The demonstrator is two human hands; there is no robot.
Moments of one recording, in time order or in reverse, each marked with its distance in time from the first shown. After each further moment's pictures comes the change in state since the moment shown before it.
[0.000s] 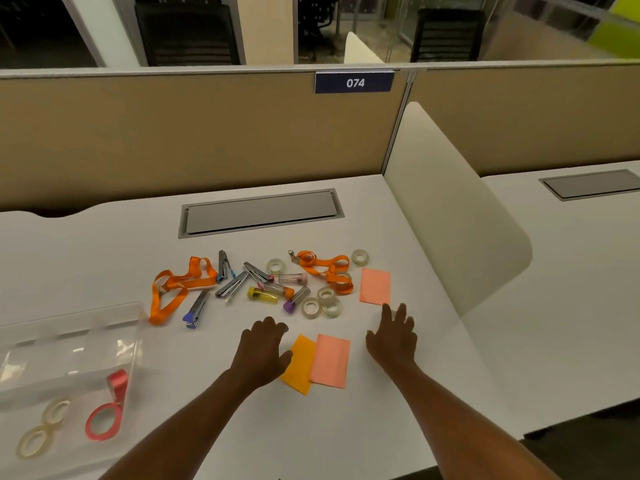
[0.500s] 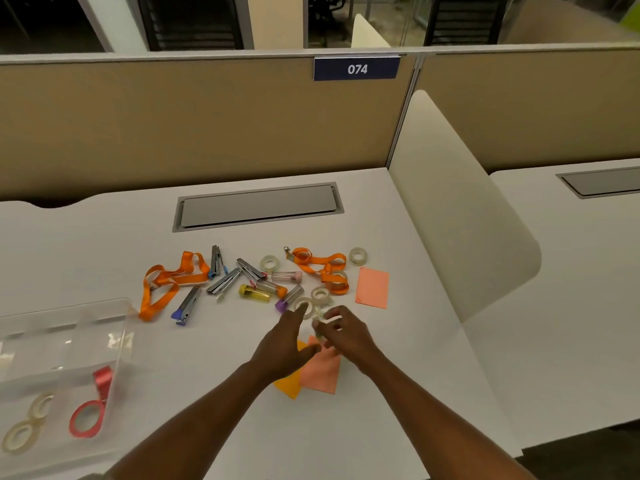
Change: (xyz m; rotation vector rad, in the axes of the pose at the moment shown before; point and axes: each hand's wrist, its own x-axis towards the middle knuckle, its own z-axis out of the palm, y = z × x) left_hand 0.032 0.053 0.009 -0.381 -0.058 -0.016; right_hand -0.011 -0.050 -0.028 0.873 -0.389 -0.143
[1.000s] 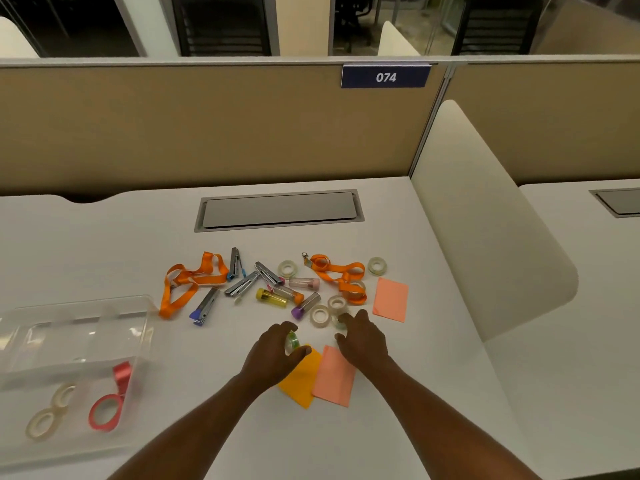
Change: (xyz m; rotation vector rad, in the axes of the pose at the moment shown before) left_hand -0.011 -0.037 -0.014 -0.060 0.160 -0.178; right_hand 0.038 0.009 0.013 -0.824 0.067 -0.162
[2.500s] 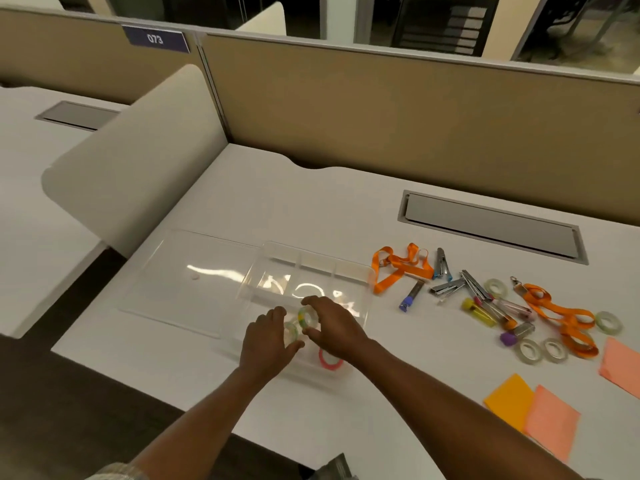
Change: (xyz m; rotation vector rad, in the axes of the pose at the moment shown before) left_hand -0.164 -0.313 -0.205 0.318 0.351 -0.289; right_hand -0.066 -0.428 0.137 0.144 -0.201 -0.752
